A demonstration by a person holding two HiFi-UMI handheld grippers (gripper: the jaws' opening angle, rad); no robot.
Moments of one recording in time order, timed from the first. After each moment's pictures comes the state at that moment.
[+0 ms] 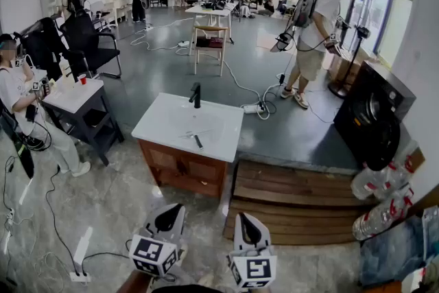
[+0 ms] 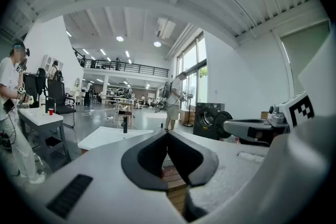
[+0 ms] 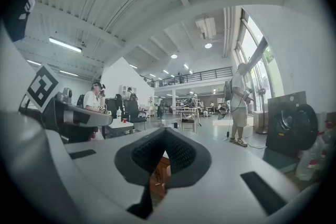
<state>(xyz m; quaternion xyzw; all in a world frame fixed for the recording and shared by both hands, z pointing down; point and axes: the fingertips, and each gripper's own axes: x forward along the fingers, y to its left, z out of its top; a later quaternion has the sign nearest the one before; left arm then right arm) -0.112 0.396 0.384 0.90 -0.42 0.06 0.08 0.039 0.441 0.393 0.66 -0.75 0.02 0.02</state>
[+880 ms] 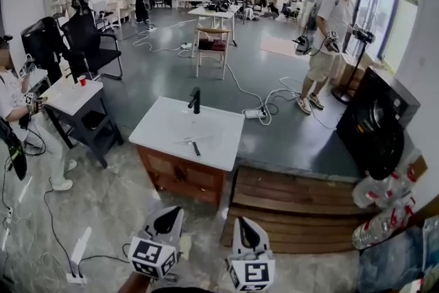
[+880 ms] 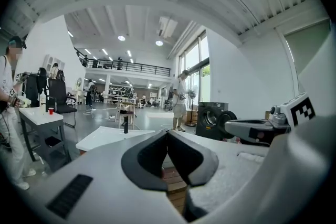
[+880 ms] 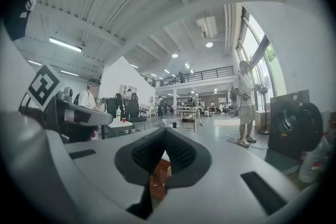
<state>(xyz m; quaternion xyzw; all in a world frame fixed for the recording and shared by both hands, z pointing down) -0.094 0.356 0.390 0.90 -0.43 0.06 0.08 0.056 0.400 0.402 0.65 -0.76 0.02 0.03</state>
